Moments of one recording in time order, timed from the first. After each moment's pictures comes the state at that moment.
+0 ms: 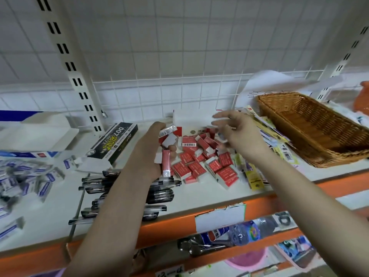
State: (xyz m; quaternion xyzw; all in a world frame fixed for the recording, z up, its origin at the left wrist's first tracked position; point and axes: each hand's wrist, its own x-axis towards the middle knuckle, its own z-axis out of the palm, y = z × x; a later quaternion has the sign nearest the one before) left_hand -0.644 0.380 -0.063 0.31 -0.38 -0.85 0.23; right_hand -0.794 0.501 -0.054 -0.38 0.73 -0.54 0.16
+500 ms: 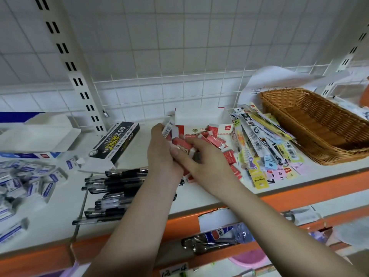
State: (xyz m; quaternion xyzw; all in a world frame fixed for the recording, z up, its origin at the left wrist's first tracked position) left_hand -0.665 0.410 -0.061 0.29 -0.21 -0.86 0.37; right_hand -0.713 0.491 -0.079 -0.47 0.72 -0.49 0.14
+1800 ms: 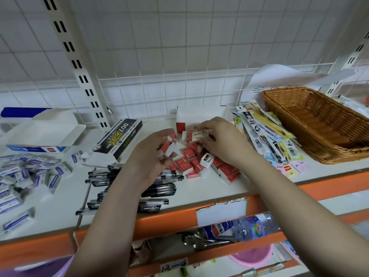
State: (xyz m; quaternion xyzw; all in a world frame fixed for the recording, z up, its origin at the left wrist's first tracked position) left_hand -0.621 0.400 -0.066 0.34 -0.48 -0.76 0.27; right_hand -0.778 0.482 -0.069 -0.53 0.81 -0.27 0.02
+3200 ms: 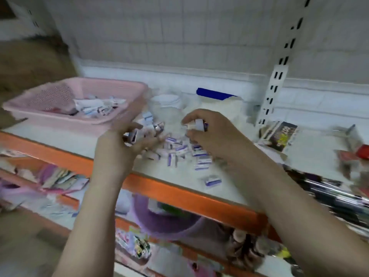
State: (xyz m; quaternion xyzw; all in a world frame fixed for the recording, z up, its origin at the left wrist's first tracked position) left_hand -0.269 0.284 -0.066 0.60 -0.66 -0.15 0.42; right_hand -0.465 0.301 -0.040 -0.68 0.57 -0.38 0.28
